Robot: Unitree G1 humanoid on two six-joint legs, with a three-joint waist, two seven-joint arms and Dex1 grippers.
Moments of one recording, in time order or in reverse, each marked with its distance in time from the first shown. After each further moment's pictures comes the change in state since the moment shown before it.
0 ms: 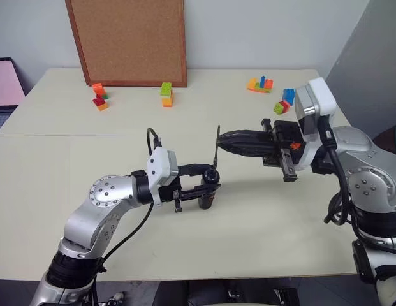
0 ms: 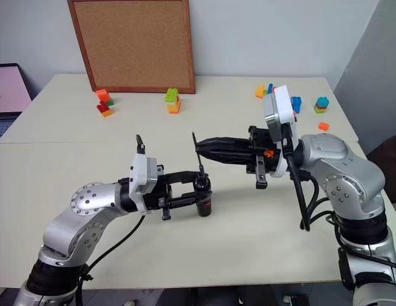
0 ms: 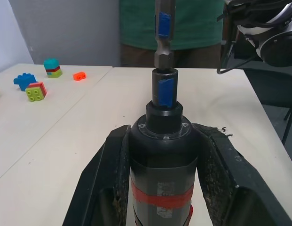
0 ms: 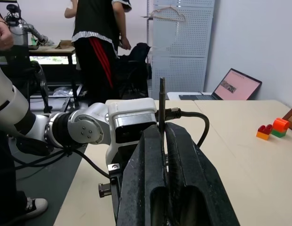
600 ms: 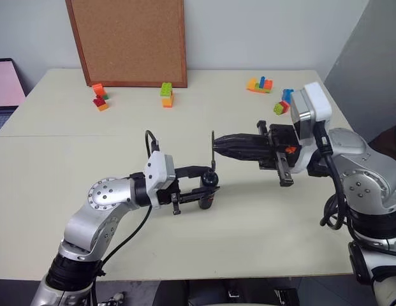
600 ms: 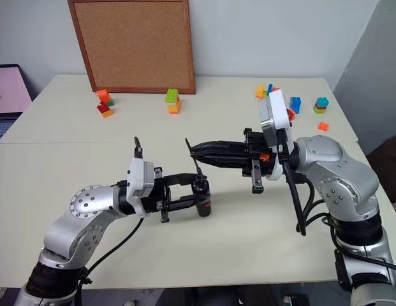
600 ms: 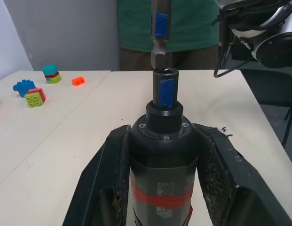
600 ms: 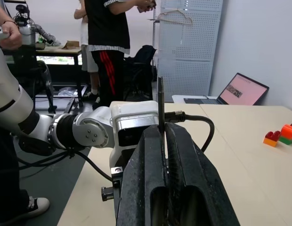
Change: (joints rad) left arm 0.032 0.000 0.000 0.016 0.010 -0.070 -0.023; right arm 0.010 0.017 0.030 -0.025 -0.014 -0.022 0.006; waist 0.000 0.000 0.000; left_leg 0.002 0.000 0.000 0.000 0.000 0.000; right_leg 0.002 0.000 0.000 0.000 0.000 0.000
